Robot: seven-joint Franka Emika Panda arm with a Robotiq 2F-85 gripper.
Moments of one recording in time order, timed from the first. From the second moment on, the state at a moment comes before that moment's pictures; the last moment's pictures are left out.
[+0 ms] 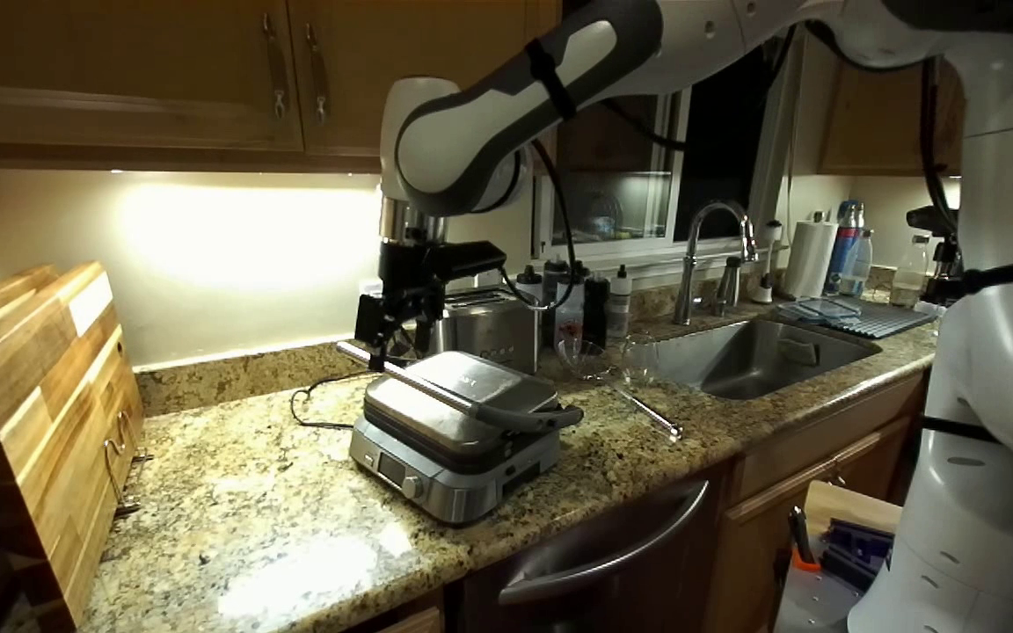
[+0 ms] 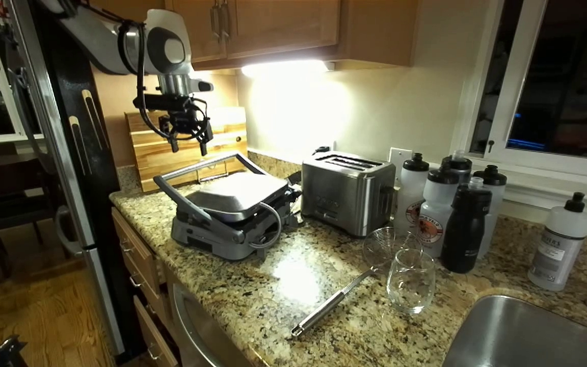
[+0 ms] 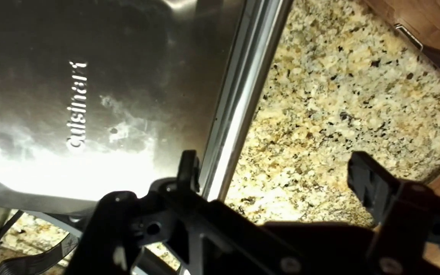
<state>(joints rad) 0.11 0.20 0.14 -1.93 0.00 2.30 0.08</state>
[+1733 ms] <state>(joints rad) 0.13 0.32 0.09 -1.85 -0.03 2.29 0.12</state>
